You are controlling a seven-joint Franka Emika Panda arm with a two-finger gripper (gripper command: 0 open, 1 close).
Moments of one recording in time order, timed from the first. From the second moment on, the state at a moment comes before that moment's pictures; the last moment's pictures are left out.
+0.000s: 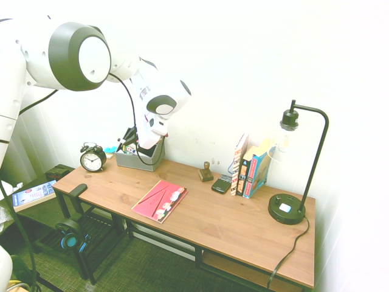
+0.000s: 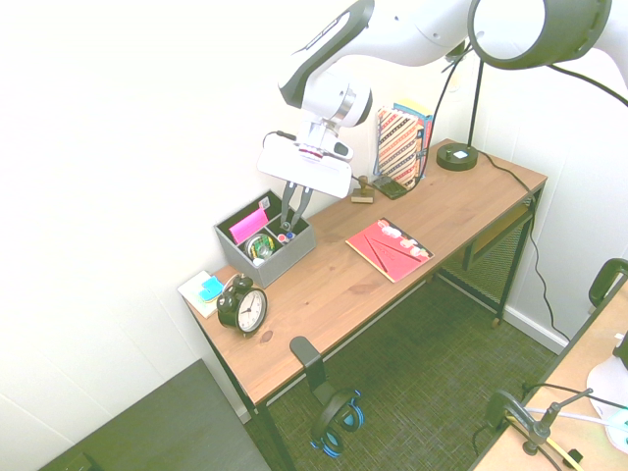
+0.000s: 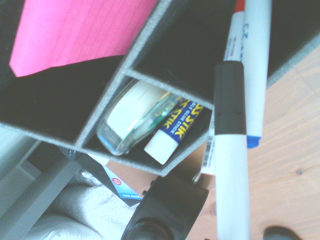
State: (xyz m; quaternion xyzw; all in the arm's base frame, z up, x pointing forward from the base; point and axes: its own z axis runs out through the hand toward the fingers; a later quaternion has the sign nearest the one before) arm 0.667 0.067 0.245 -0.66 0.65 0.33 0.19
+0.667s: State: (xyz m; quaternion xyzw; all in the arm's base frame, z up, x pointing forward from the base) arm 0.698 0.051 0.220 -0.65 0.65 0.33 0.20
